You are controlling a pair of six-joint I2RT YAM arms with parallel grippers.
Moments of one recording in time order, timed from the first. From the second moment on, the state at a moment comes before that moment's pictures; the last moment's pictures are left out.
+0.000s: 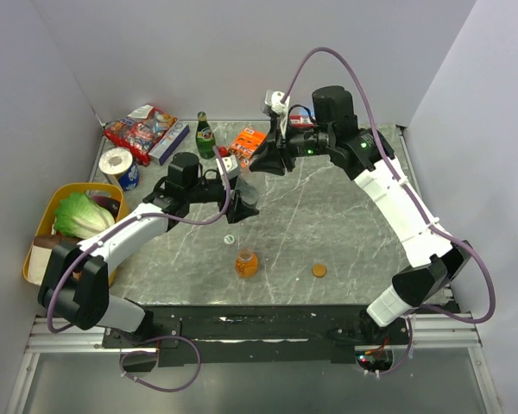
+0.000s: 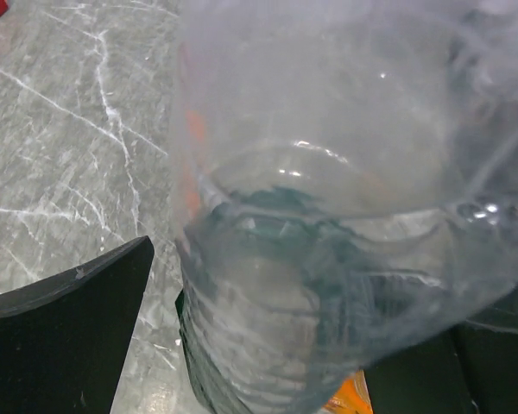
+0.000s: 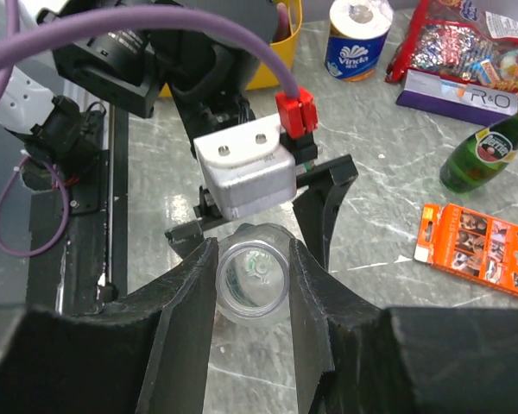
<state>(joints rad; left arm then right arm) -0.47 1.41 0.96 0.13 0.82 0.14 0.55 1.56 1.85 -0.73 -0.82 -0.33</state>
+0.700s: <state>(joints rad) -0.47 1.42 0.96 0.14 0.83 0.18 0.54 1.58 1.85 -0.69 -0.82 -0.29</state>
